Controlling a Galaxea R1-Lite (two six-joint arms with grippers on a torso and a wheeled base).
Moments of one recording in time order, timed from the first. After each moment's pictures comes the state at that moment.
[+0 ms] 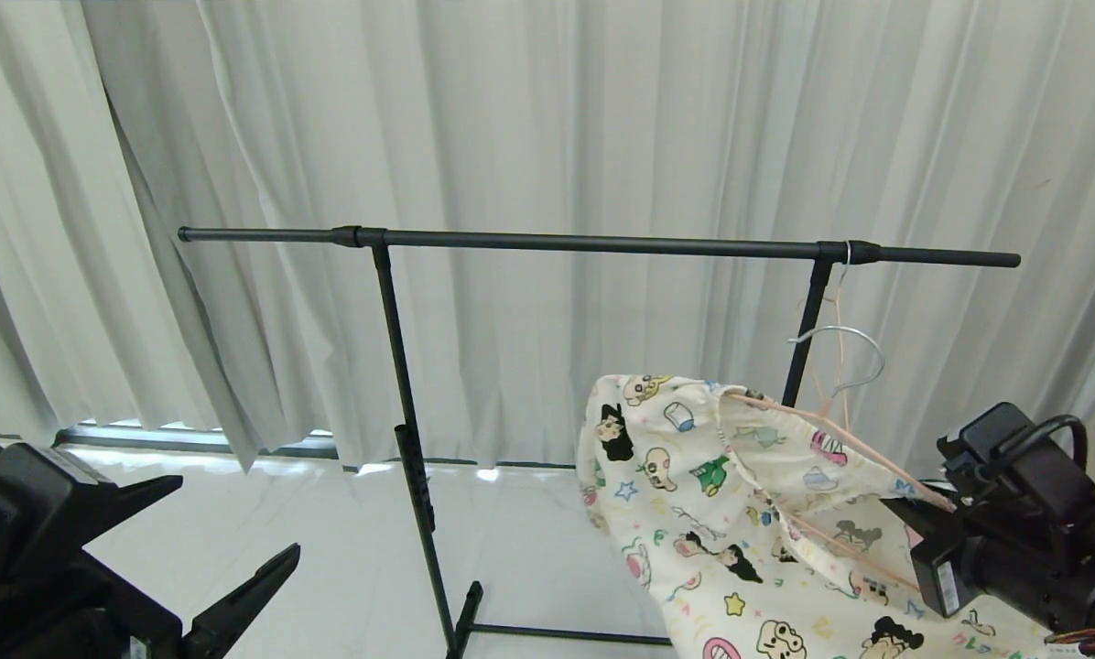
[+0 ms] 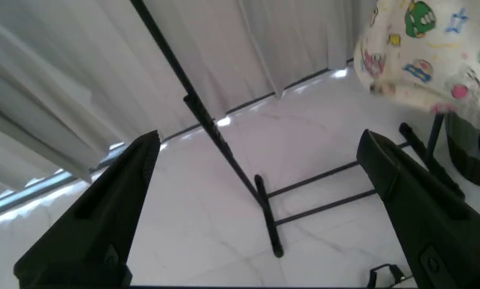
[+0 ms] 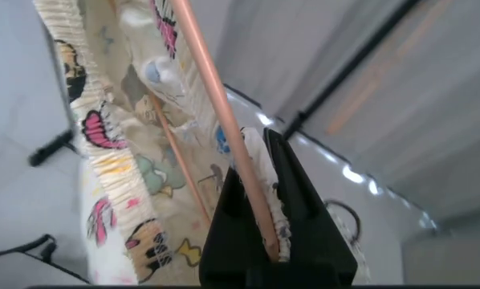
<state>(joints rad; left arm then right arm) -0.30 0.96 -0.27 -0.37 0.02 0.34 0.62 1.32 -0.31 -0.68 -0.27 -0.19</state>
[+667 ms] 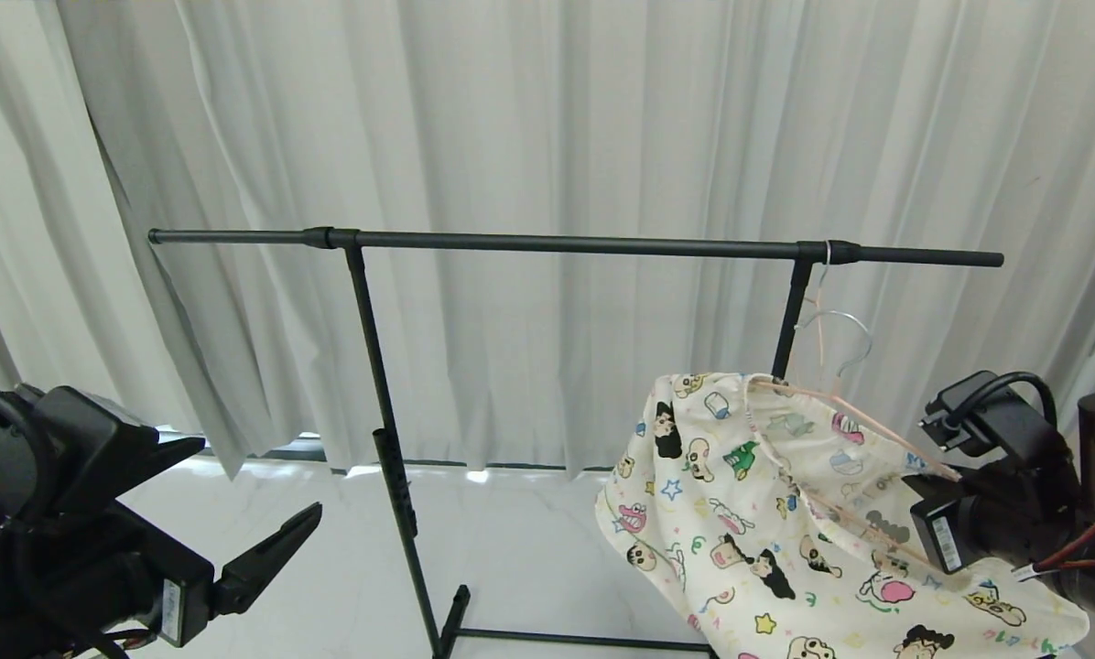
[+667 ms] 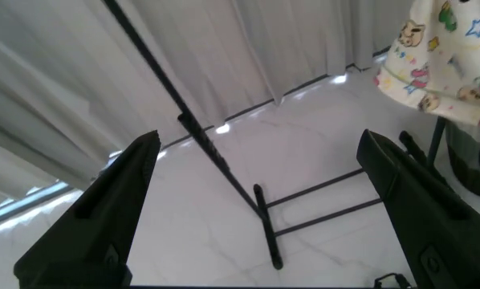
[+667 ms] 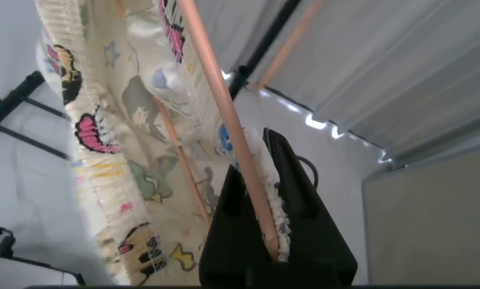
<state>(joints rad) -0.32 1.04 -0.36 -0.38 0.05 0.34 0.51 1.38 -0.43 -0.51 -0.33 -0.19</state>
